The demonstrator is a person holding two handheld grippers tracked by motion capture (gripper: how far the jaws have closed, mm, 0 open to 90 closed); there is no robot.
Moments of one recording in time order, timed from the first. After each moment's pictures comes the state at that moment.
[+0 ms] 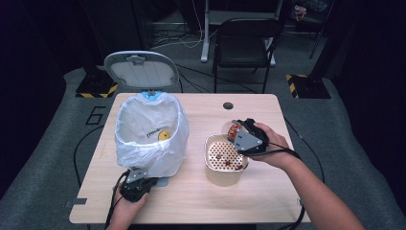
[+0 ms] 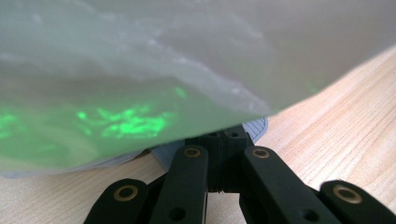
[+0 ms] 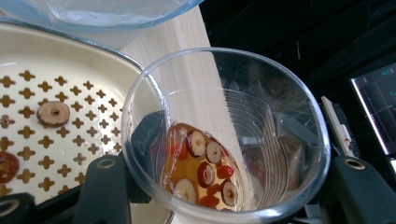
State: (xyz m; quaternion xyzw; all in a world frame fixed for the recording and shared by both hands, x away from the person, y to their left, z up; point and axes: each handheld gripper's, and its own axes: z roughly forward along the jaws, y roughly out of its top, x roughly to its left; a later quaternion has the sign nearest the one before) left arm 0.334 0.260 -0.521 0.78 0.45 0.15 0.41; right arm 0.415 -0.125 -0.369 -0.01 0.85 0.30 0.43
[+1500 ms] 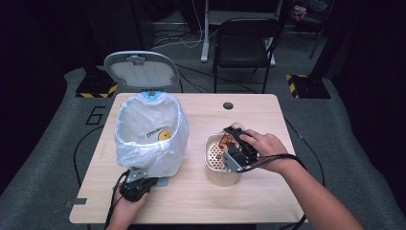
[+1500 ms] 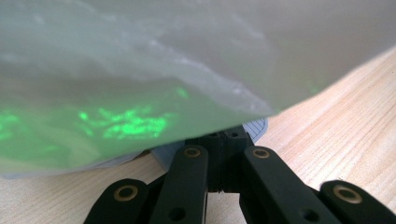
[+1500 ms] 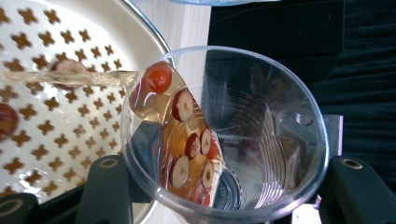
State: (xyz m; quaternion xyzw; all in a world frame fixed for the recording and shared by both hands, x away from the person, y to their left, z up) left arm 0.334 0.261 -0.520 0.78 0.45 0.14 0.42; right arm 0.389 -0.097 -0.387 -0.16 0.81 0.15 0.53
